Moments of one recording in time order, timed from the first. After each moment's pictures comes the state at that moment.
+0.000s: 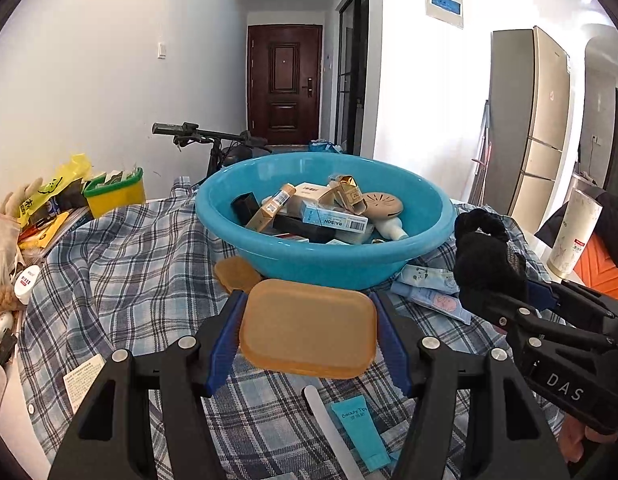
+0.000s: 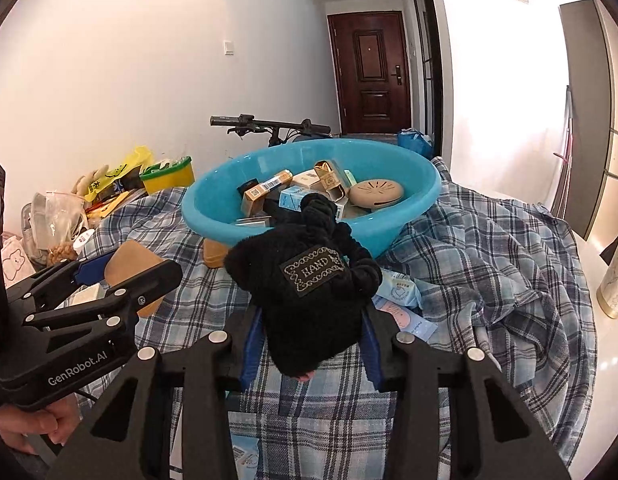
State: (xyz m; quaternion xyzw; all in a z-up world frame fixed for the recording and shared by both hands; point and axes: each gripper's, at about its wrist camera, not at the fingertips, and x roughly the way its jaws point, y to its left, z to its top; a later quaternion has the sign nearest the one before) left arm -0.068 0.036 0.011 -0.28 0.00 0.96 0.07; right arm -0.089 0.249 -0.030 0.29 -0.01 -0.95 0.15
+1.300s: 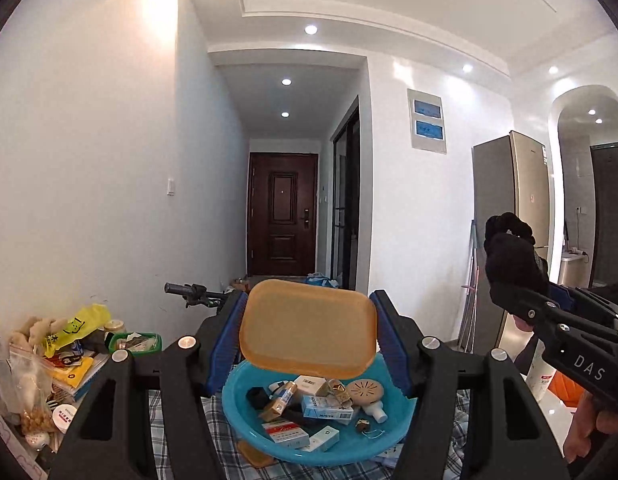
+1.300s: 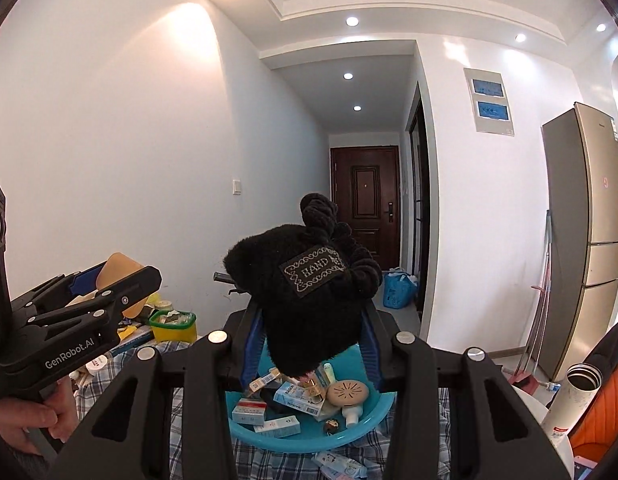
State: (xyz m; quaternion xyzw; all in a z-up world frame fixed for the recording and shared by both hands) left arm -0.029 0.018 0.202 -0.03 -0.02 1.00 0.08; right arm -0.051 0.250 0.147 0.04 0.00 -0.99 0.13
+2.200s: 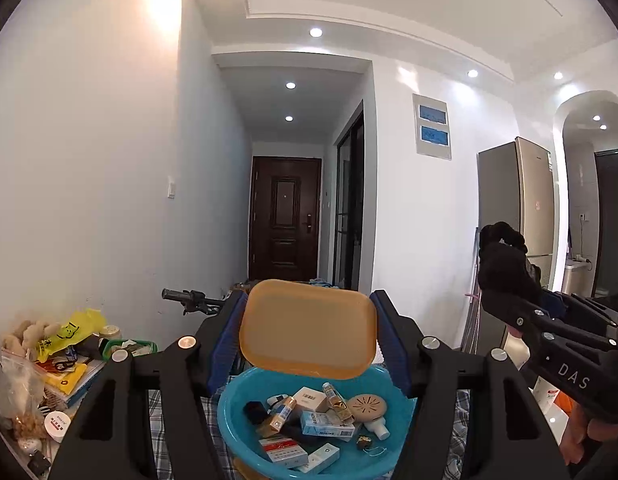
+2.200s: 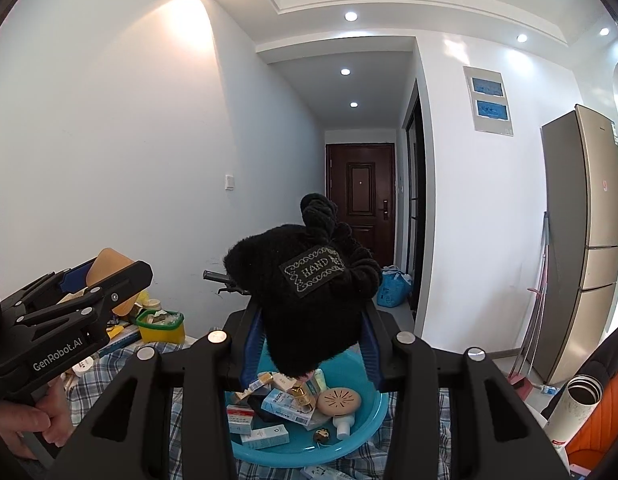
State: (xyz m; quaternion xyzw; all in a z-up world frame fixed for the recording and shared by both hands) left arm -0.060 0.022 0.206 -0.02 -0.02 1.00 0.07; right arm -0.083 0.251 0.151 0.05 0.01 -0.99 0.12
